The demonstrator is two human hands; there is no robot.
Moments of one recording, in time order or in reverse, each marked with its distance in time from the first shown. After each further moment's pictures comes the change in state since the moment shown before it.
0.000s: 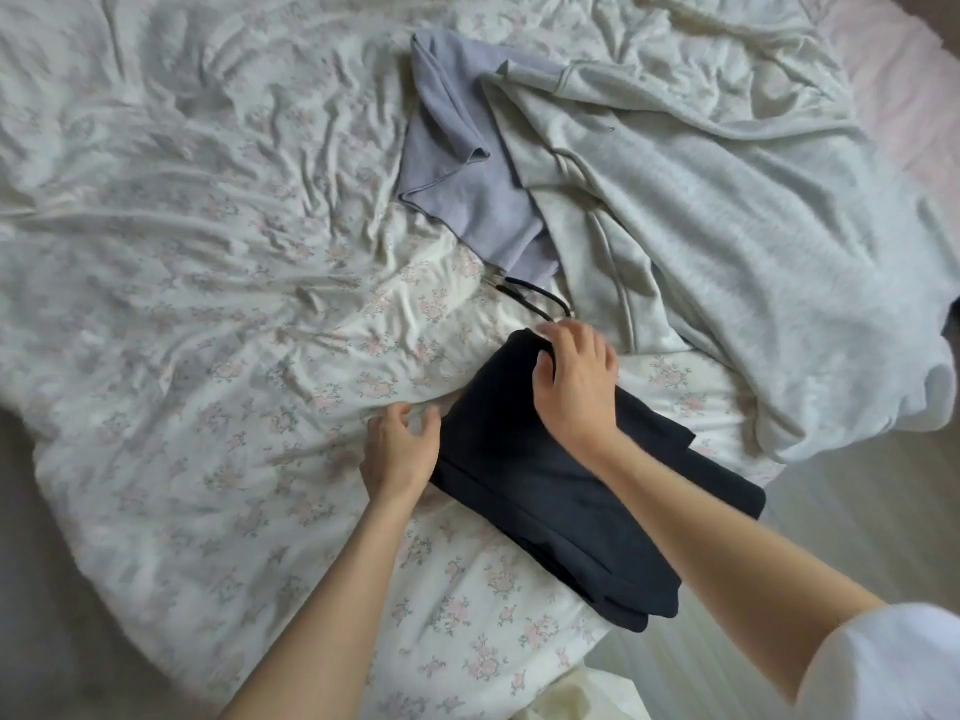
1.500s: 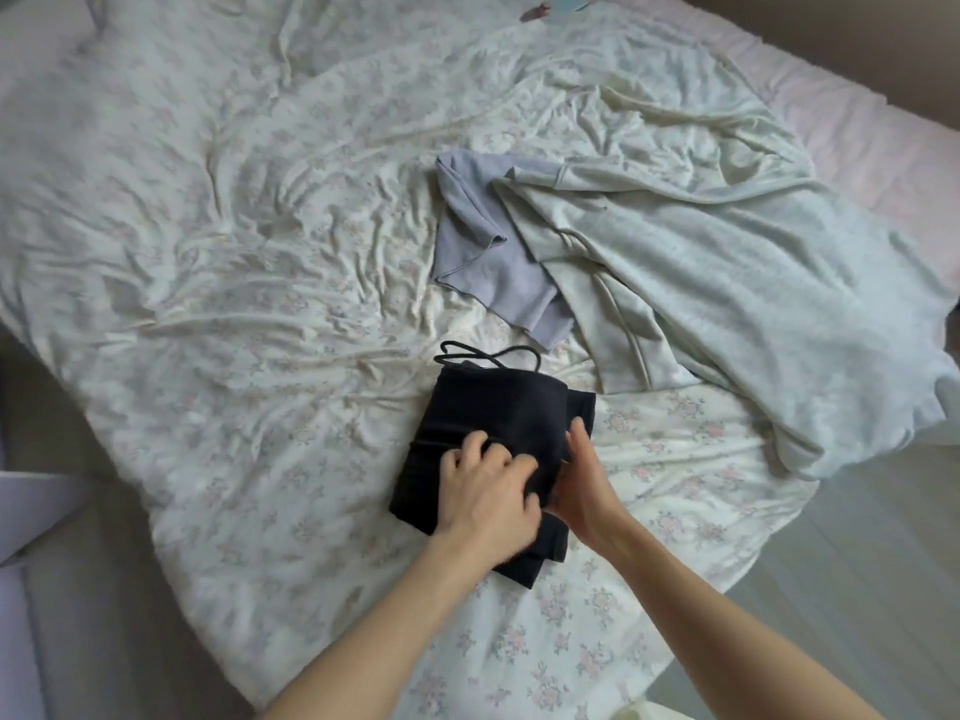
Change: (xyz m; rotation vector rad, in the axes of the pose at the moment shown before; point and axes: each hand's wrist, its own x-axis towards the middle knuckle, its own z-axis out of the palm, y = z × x) left_hand -0.076 0.051 -0.050 0.863 -0.112 0.763; right_hand -0.054 -0.045 -0.025 1.352 -0.506 0.844
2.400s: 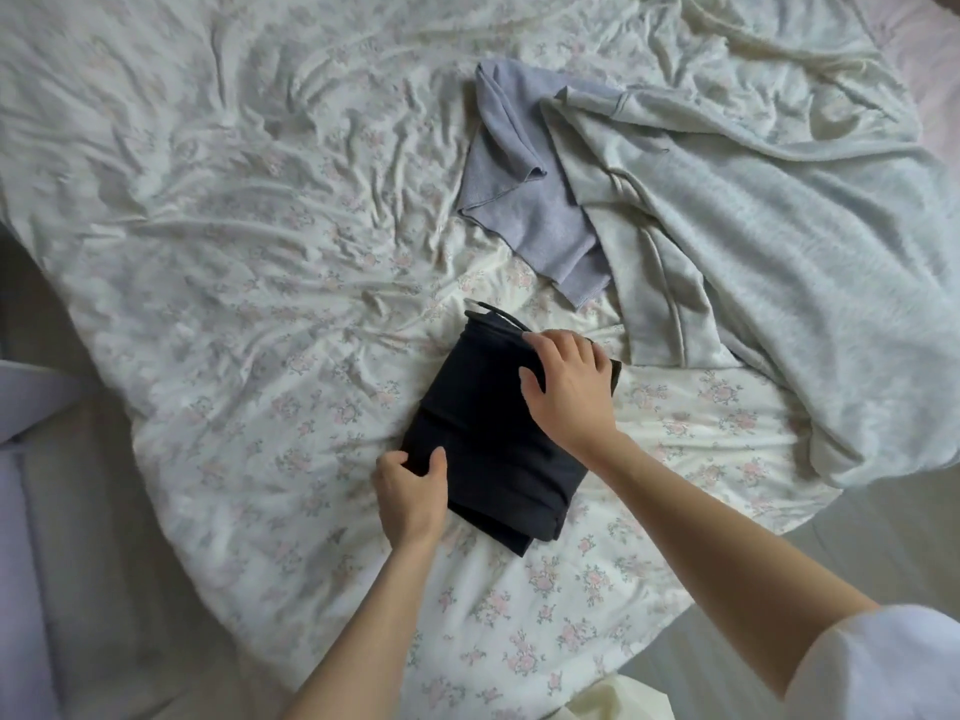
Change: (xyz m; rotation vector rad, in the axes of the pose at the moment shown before) left_hand -0.007 -0.040 0.084 -0.997 0.266 -1.051; right_hand 0.059 -0.022 0.014 -1.501 0.311 -0.816
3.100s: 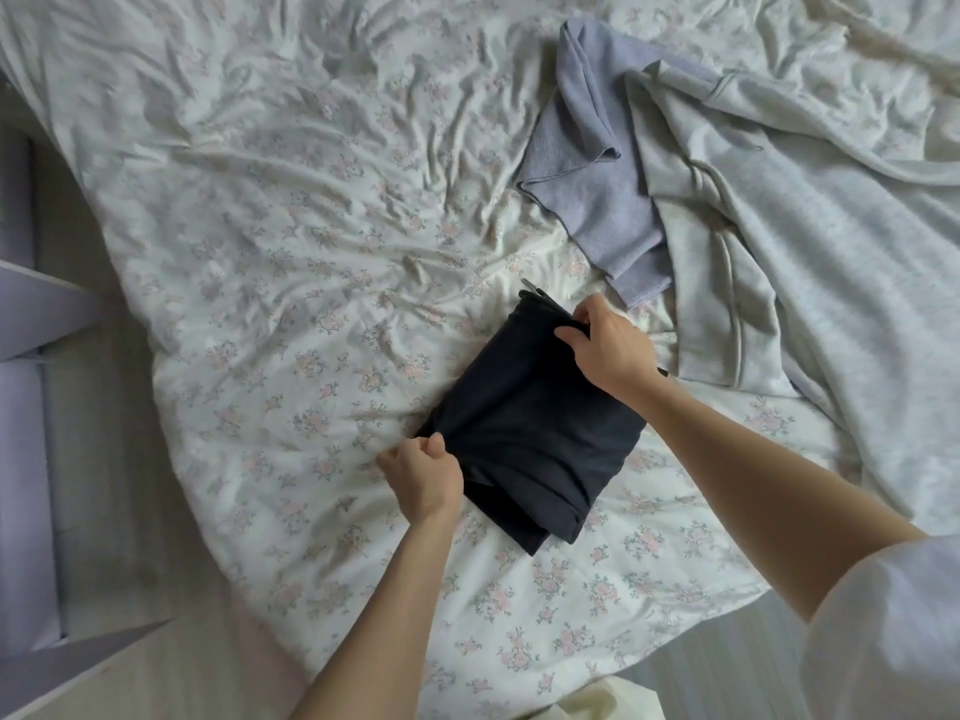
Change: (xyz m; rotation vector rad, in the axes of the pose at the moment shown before) left_hand 0.014 0.000 0.006 -0.150 0.094 -0.139; right_hand 0.065 0.008 0.006 0.012 -0.312 0.078
